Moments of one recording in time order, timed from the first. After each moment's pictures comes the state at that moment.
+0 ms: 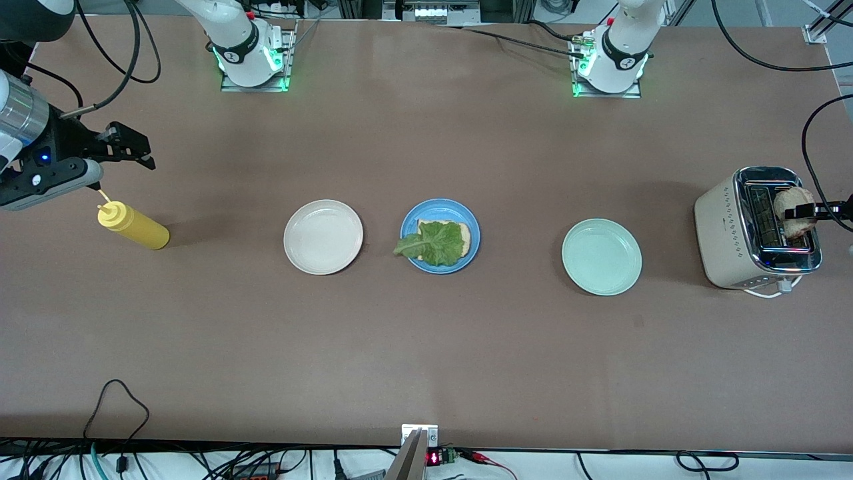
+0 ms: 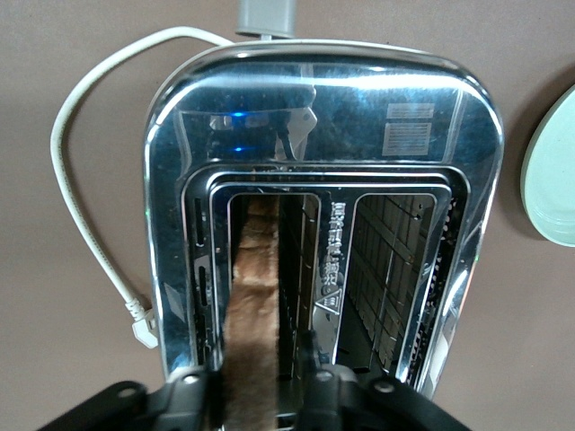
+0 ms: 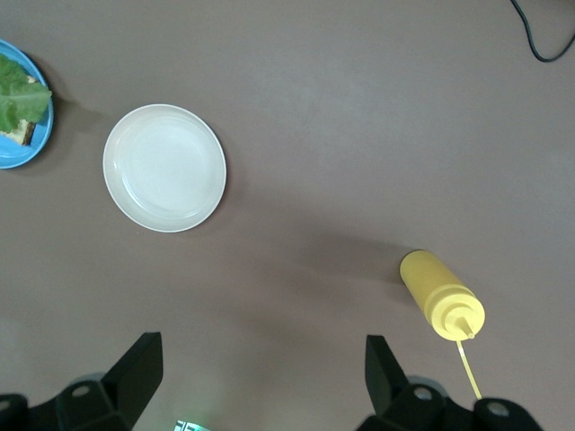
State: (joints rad) left arm 0.58 0.46 -0.10 -1.58 0.03 1.70 0.43; right arm 0.03 0.09 0.03 -1.54 0.04 1.55 -0.30
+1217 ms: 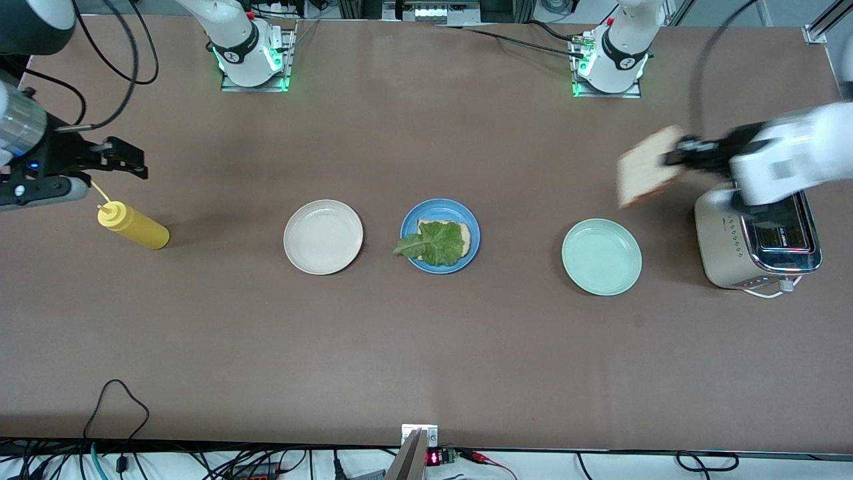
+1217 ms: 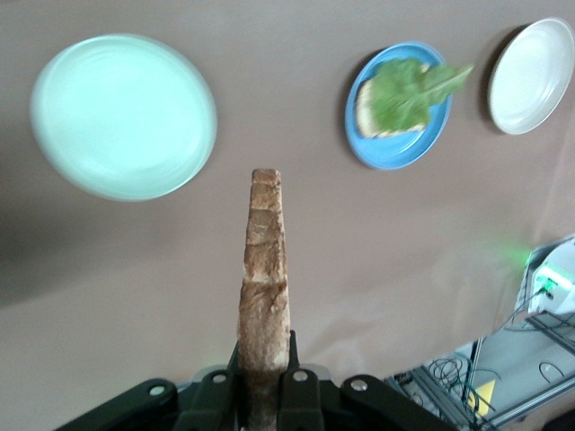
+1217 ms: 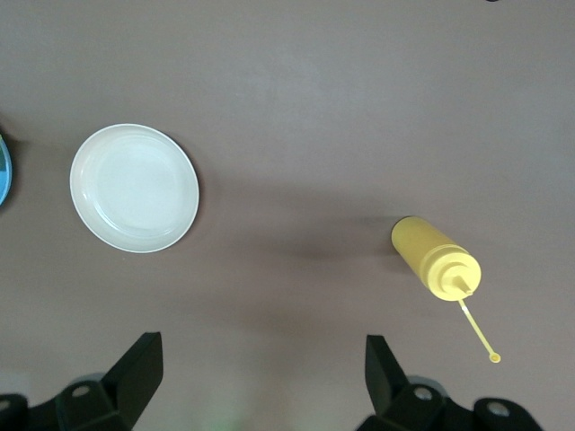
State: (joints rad) left arm 0.47 0.32 -0.74 -1.45 -0.20 1.40 -0.11; right arm 0.03 0.10 0.03 -1.54 -0.01 1.55 -0.09
